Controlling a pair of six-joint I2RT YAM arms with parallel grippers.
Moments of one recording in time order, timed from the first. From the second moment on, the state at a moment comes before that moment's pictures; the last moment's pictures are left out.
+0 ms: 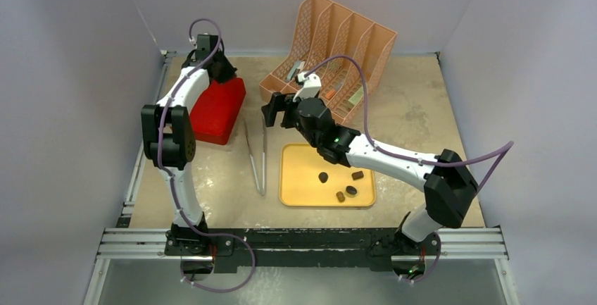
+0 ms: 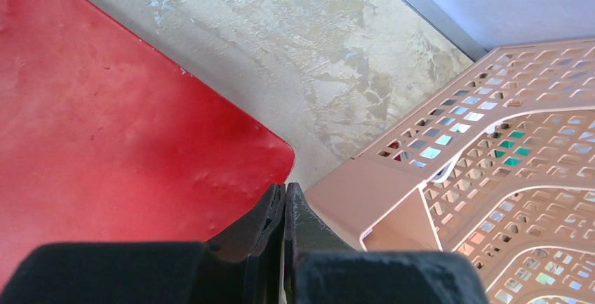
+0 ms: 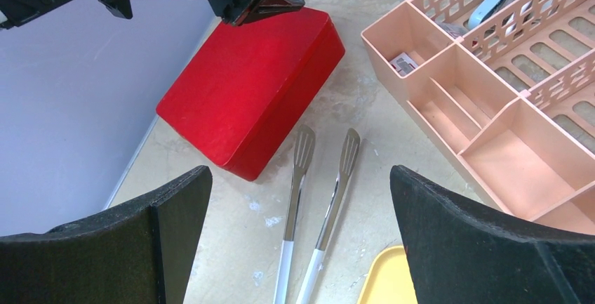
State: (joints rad) left arm -0.06 2.05 1.73 -0.42 0.02 -0.67; right arm 0.93 1.57 1.15 0.20 0.40 0.50
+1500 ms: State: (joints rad) left arm -0.07 1.38 1.24 -0.60 -0.23 -0.59; right arm 0.93 1.02 0.86 -0.08 0.55 0.54
